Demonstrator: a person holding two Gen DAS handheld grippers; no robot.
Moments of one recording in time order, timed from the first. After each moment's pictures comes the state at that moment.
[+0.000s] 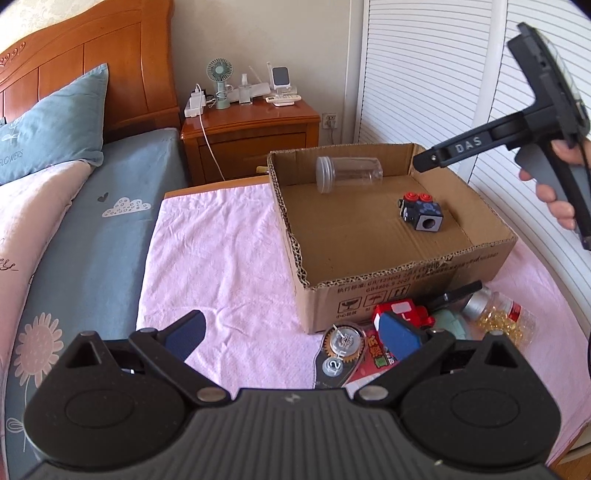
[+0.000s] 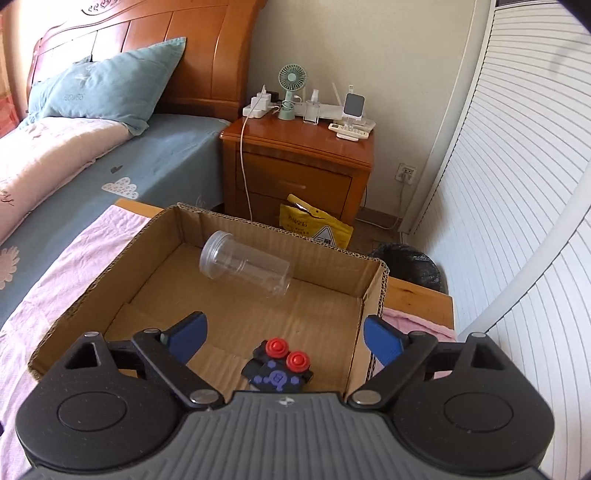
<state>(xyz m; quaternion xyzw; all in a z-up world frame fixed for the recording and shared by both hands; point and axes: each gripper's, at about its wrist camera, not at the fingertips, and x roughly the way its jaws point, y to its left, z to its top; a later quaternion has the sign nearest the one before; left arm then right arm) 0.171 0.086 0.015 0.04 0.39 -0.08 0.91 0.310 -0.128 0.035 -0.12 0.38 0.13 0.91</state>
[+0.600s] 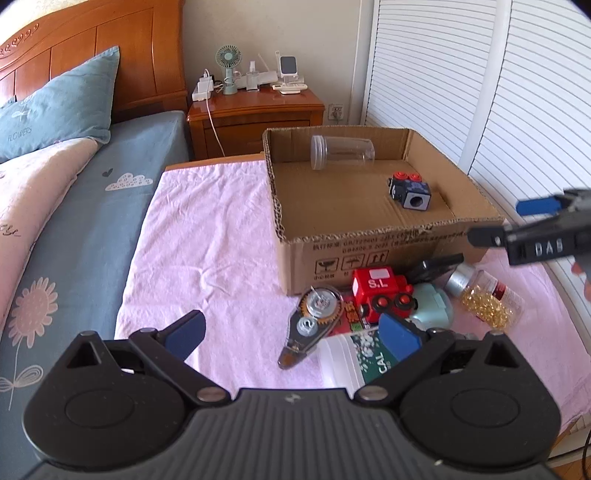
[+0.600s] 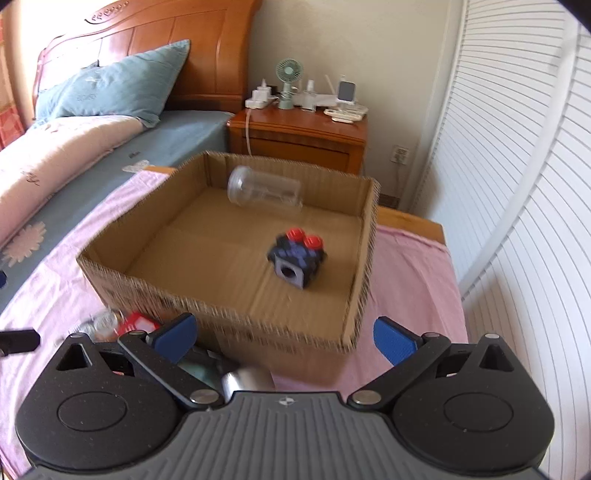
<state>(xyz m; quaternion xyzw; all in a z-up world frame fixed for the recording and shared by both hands) 0.139 0.071 0.003 0.02 0.41 -0.06 0.91 0.193 -0.160 -0.002 -0.08 0.39 0.10 0.91</state>
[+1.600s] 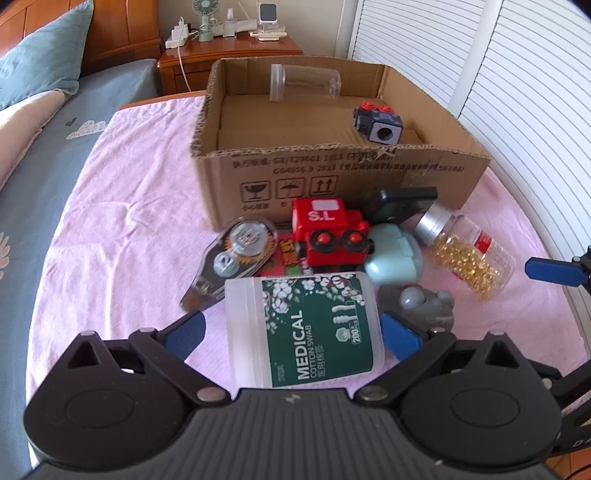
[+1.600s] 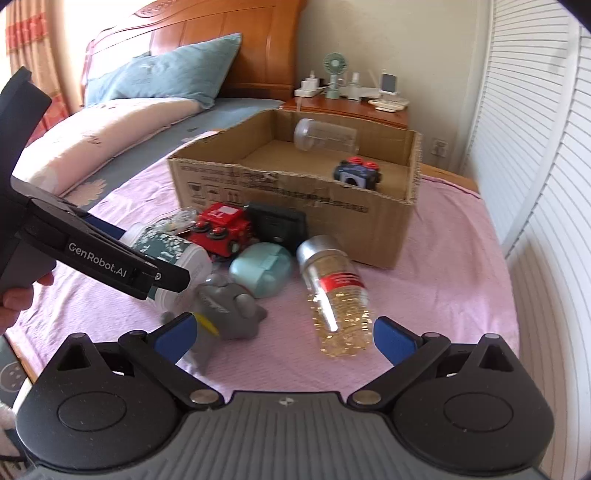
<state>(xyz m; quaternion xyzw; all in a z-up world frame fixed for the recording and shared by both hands) 0.142 0.032 -0.046 0.00 0.48 -0.08 0.87 0.096 -0.161 -0.033 -0.08 0.38 0.21 0.90</state>
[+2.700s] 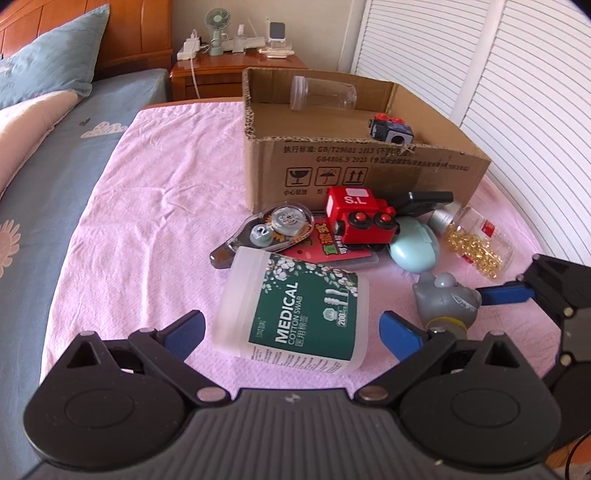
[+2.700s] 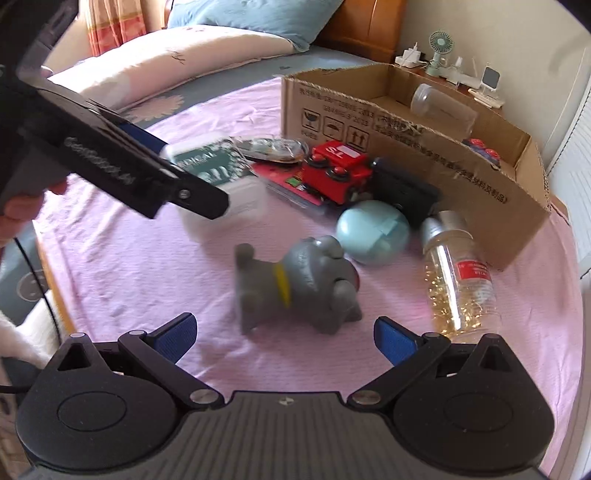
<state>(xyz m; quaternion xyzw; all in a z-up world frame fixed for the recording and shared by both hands) 0.115 0.063 -0.051 -0.01 0.44 -0.10 0.89 0.093 -0.109 -0.068 -0.18 0.43 0.30 0.83</state>
